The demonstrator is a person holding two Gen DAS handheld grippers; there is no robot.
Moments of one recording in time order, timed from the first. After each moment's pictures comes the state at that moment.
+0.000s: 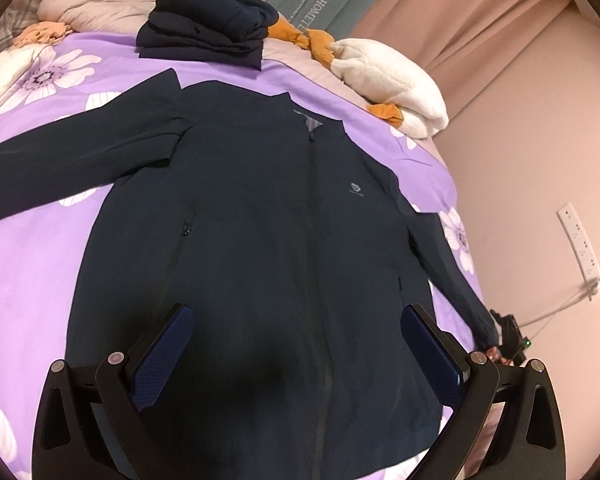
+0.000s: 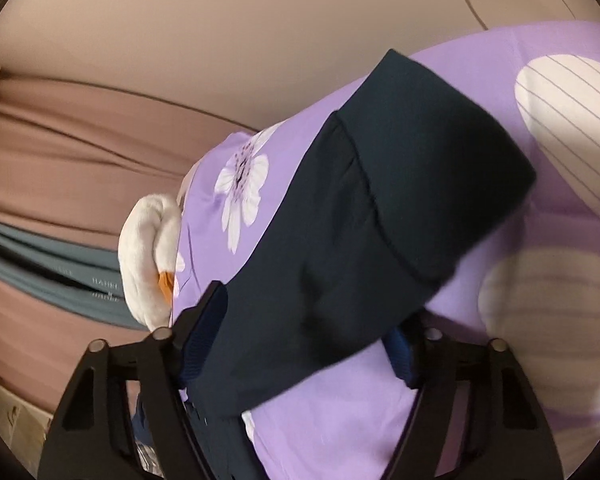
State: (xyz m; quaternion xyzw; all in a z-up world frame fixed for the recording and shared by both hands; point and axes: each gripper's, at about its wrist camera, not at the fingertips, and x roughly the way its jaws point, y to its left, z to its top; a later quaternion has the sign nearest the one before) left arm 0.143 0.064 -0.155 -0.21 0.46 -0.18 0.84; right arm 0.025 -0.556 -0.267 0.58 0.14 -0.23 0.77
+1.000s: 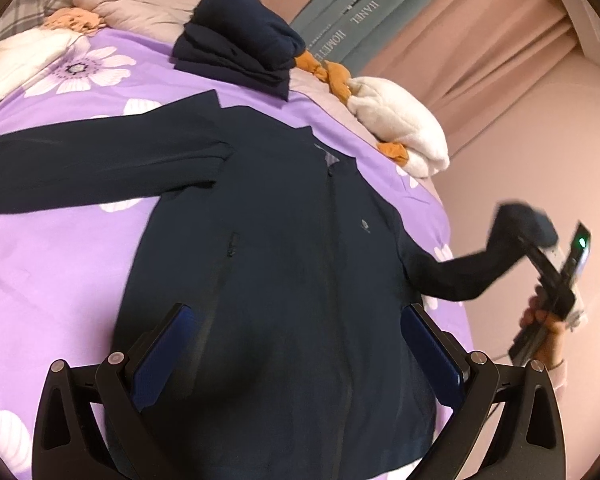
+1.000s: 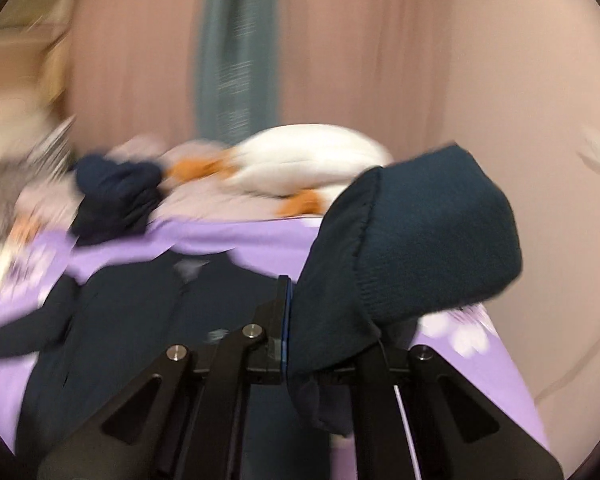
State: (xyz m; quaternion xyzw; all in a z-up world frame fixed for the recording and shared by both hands) left arm 0.132 0.129 -0.156 -0.27 0.42 -0.16 0.85; right arm 0.170 -0.219 -0.027 -0.08 0.25 -0.06 0.96
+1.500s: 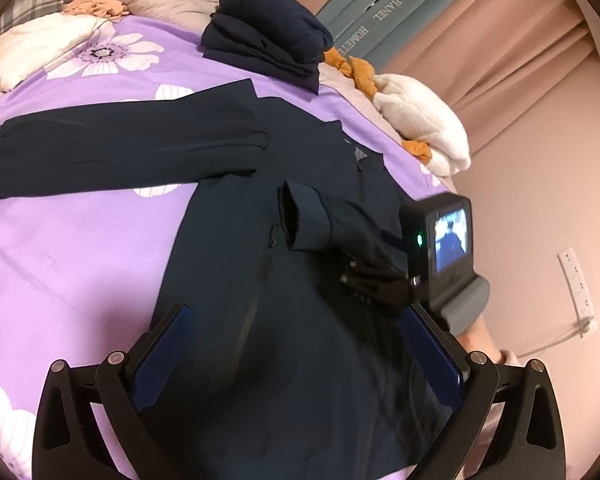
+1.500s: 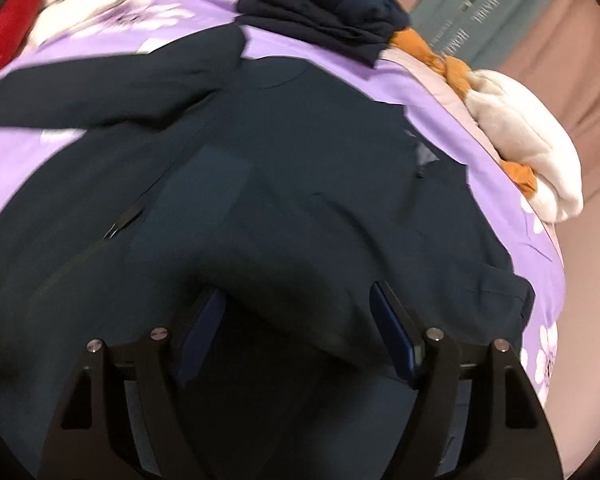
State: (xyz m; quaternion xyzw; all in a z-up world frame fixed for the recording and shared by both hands) left arm 0.134 0.152 -0.177 -0.27 0.44 -0.14 0.84; right arm 0.239 -0.018 -0.239 -0.30 0.44 0.10 0.84
